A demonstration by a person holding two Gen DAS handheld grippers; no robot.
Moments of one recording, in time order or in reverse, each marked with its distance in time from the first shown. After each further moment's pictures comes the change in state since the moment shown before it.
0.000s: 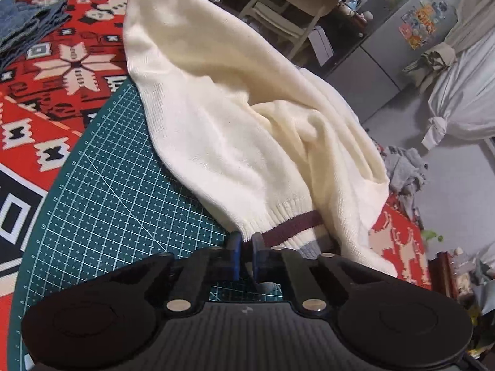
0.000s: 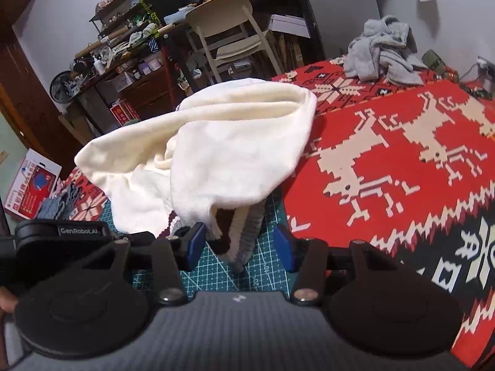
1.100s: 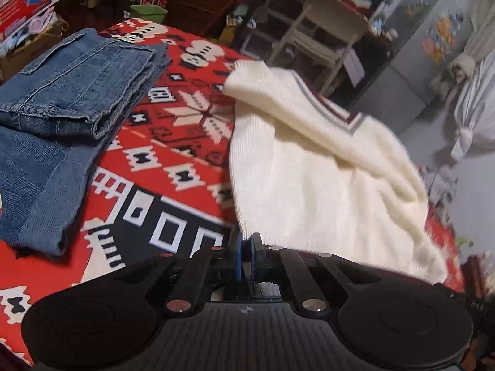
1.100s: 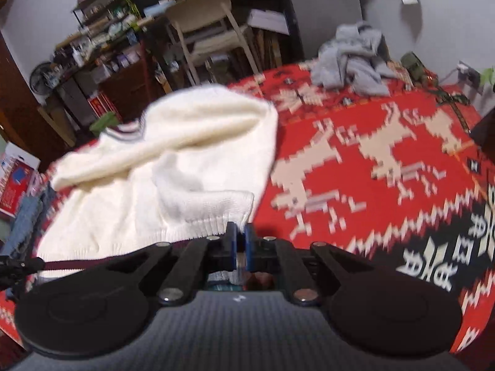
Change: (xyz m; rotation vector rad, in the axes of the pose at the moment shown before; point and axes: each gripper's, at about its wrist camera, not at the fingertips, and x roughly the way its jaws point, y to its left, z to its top) left arm -0.088 0.087 0.015 0.041 -0.060 0.141; right arm -0.016 -0.032 0.012 0.000 0.065 -0.116
